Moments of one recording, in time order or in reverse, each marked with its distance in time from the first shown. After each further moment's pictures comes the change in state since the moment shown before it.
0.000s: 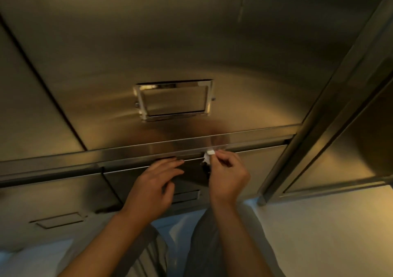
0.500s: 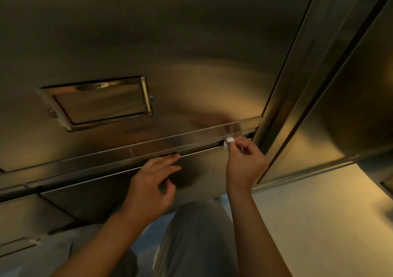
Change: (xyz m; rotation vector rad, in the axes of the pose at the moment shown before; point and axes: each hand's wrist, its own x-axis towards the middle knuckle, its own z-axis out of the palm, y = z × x) left_hand 0.051 0.046 0.072 -0.074 0.043 0.039; right_hand 0.102 0.033 -0.081 -0.142 0.225 -0.058
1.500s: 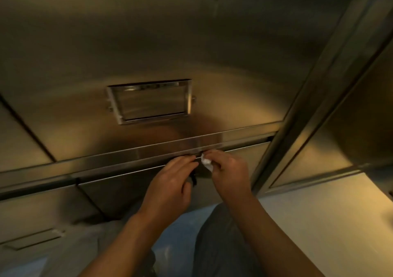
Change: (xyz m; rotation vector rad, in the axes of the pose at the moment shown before) left_hand -0.014 0.004 -0.031 0.074 -0.106 -0.068; right_hand -0.050 -0.018 0.015 -0.264 -0.672 -0.584
